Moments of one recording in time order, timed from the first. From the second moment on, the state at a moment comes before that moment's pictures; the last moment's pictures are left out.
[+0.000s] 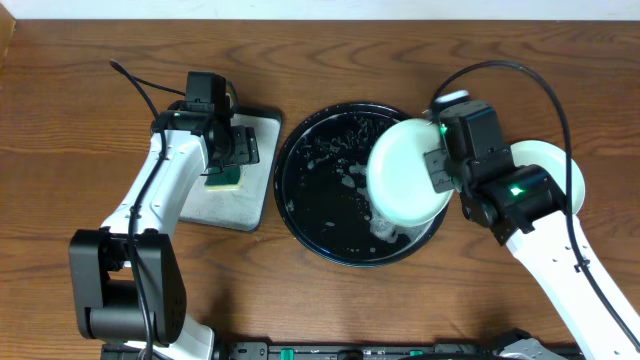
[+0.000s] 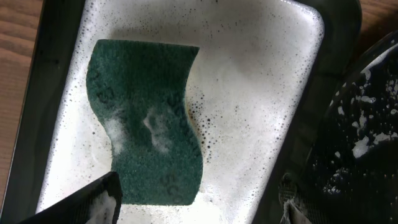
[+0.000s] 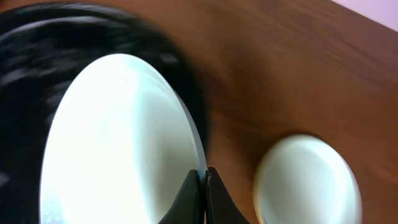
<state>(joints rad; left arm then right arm) -0.07 1.72 1.23 -0.76 0.02 -0.22 0.43 1.29 1.17 -0.78 0.24 -0.06</state>
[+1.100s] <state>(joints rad) -0.07 1.72 1.23 -0.76 0.02 -0.22 -0.05 1.35 1.17 -0.76 0.19 0.15</state>
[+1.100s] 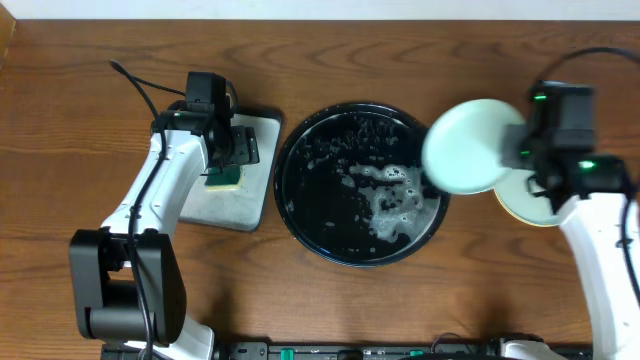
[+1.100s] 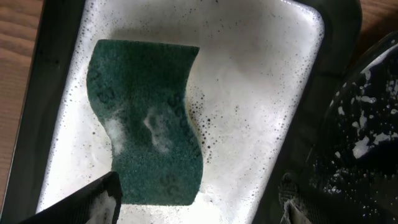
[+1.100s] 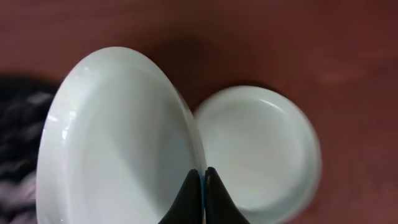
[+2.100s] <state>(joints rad) -0.07 1.72 1.23 -0.76 0.02 -0.22 -0.47 1.34 1.18 -0.83 -0.17 0.24</state>
